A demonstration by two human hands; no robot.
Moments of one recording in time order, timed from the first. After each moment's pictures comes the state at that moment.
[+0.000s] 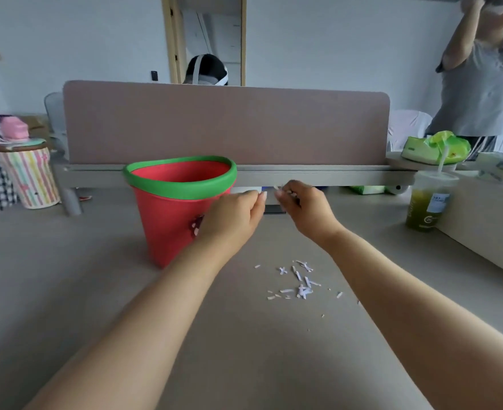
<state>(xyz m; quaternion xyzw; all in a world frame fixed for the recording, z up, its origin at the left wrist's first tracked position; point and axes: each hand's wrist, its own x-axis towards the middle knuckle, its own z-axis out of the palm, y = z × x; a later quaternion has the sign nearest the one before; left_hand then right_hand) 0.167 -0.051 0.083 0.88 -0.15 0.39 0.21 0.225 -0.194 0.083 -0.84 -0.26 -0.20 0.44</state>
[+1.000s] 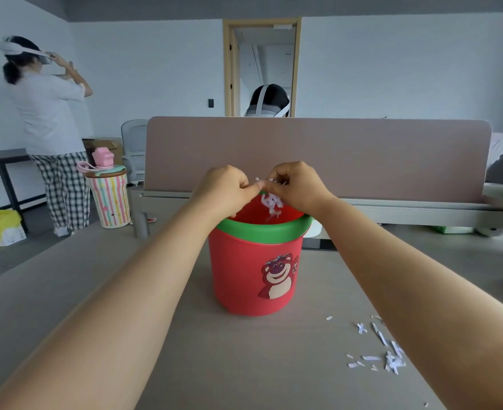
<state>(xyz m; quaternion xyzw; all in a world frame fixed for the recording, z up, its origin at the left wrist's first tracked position) 0.198 0.077 0.163 0.93 0.05 0.30 0.19 0.275 -0.054 0.160 -0.82 -0.38 -0.18 0.39</state>
